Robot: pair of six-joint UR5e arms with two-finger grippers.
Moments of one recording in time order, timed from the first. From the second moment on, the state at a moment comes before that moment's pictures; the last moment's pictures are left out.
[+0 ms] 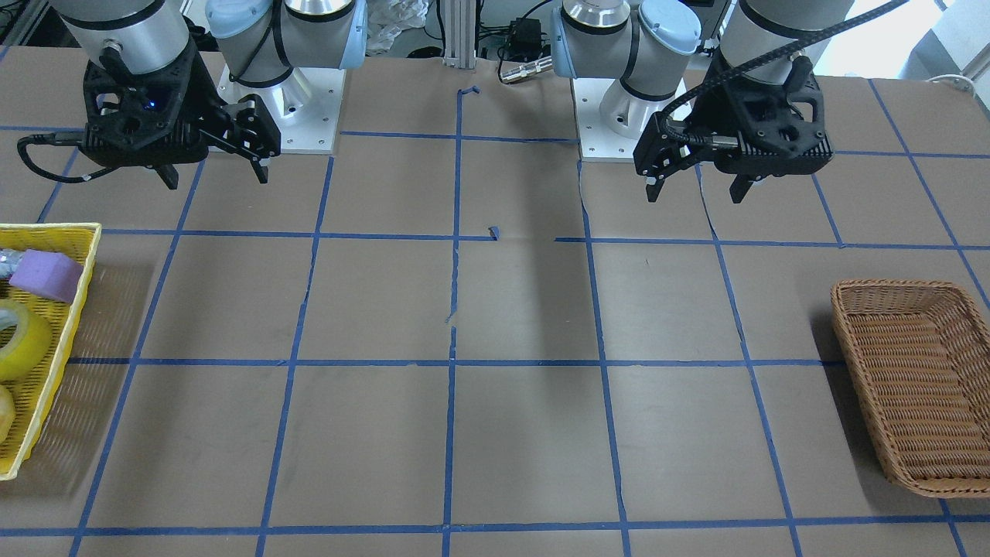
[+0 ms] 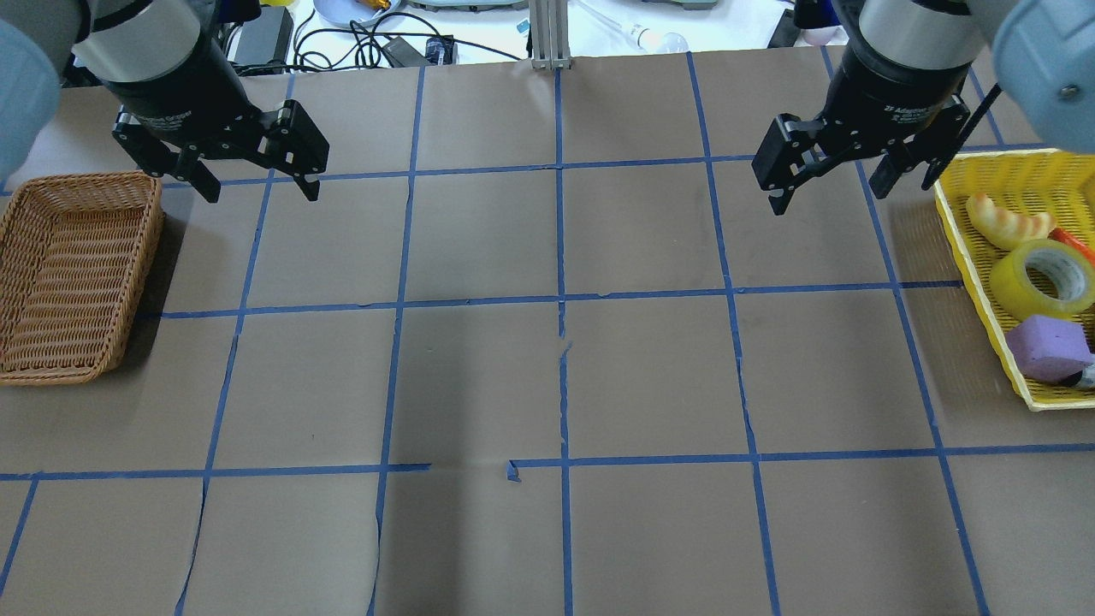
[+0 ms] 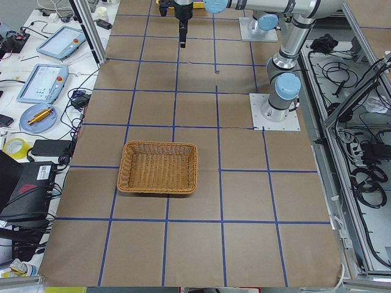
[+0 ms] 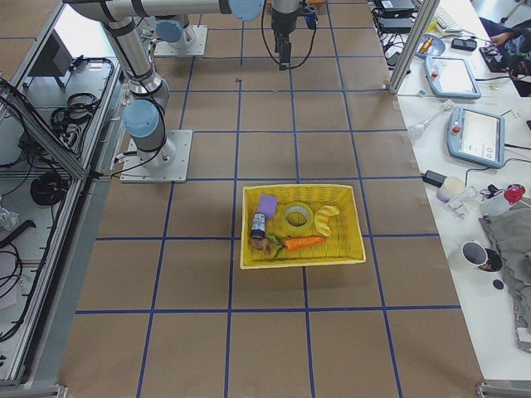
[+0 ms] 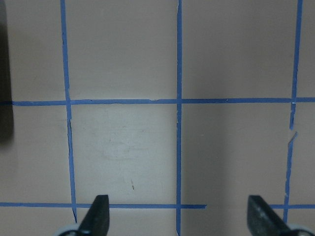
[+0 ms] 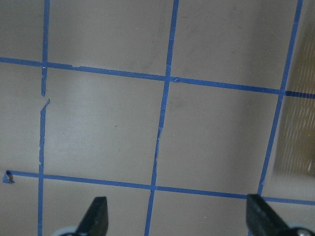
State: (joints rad) left arm -1.55 -1.57 -1.52 -1.60 1.60 0.02; right arm 1.57 -1.59 1.55 -1.50 -1.58 -0.13
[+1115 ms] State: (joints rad) left arm -1.55 -1.57 -1.52 -1.60 1.61 0.02; right arm 1.57 -1.59 1.55 -1.50 -1.59 -0.12
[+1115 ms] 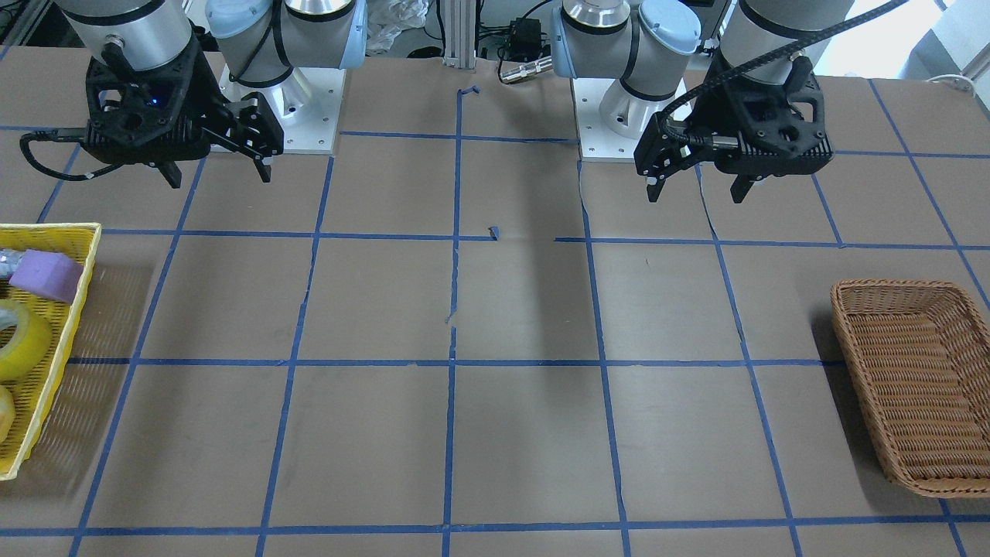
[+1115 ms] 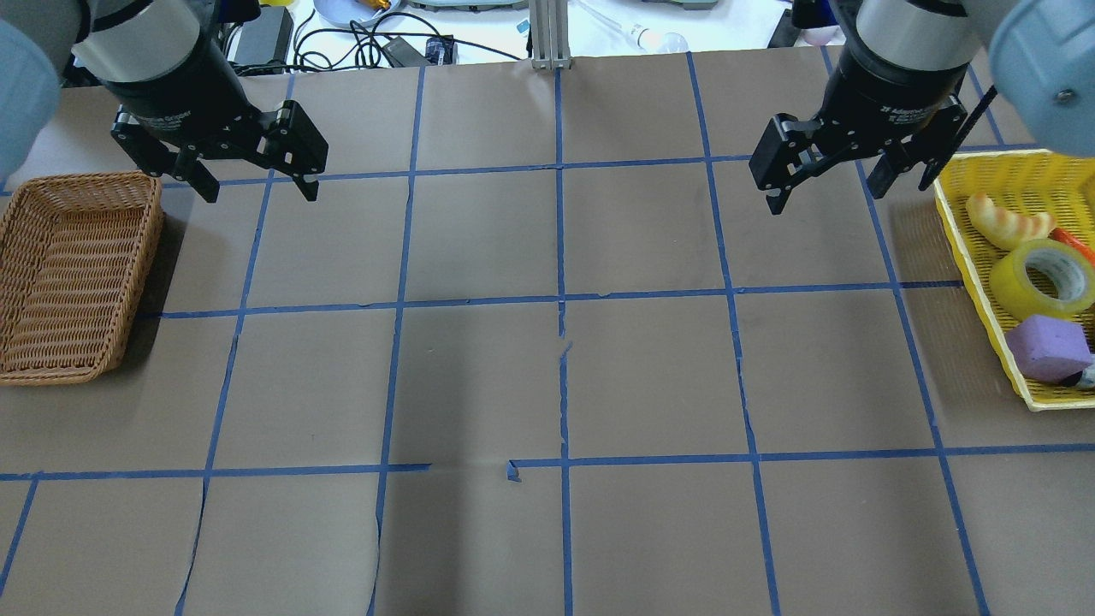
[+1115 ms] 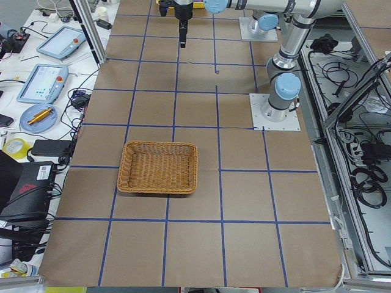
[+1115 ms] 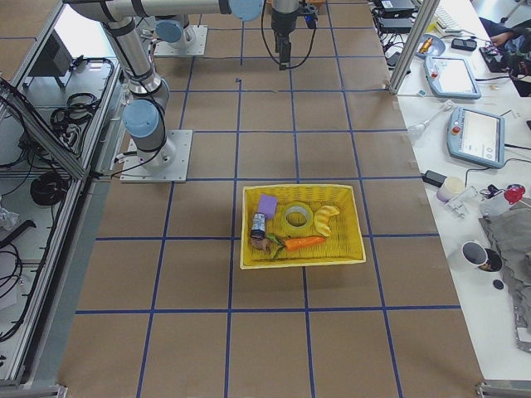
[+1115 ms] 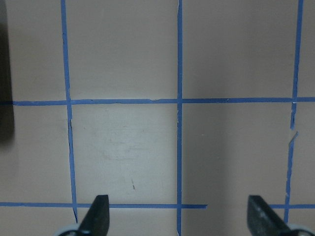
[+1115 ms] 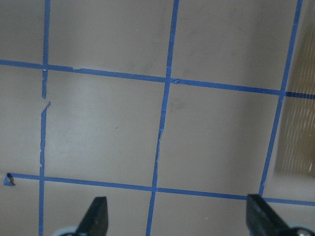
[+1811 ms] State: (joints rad) left arm -1.55 -1.56 -1.52 -1.60 1.61 0.02; right arm 1.57 -1.59 1.56 -1.50 -1.59 -0.12
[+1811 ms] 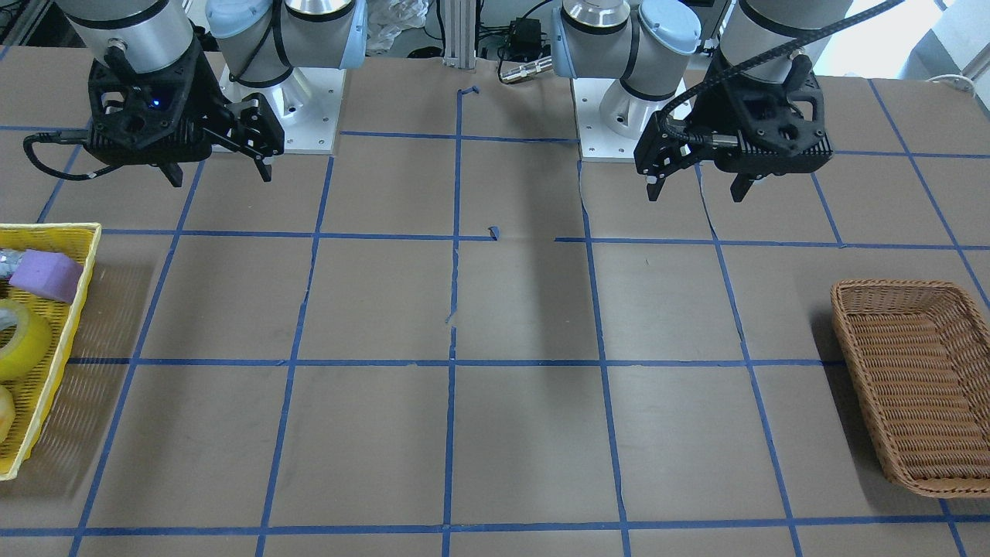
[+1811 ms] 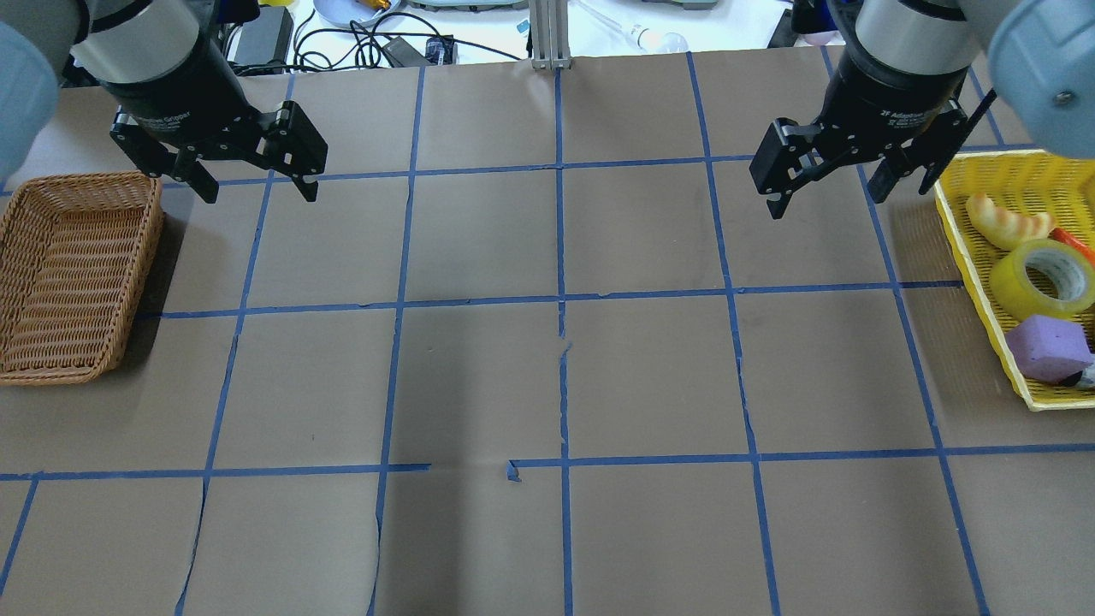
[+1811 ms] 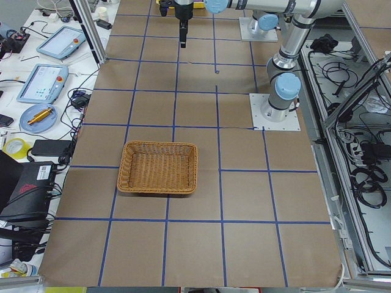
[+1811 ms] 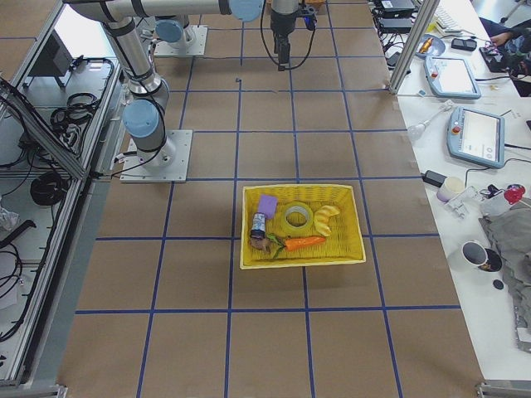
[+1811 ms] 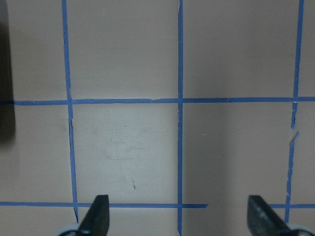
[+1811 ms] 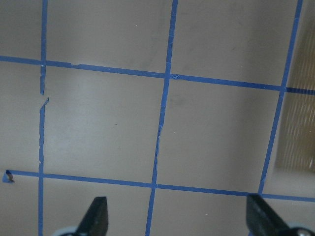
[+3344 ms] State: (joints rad) left arm -1.55 -1.57 -1.52 -1.60 1.61 0.02; right arm 1.31 -1.52 1.56 -1.58 -1.60 -0.19
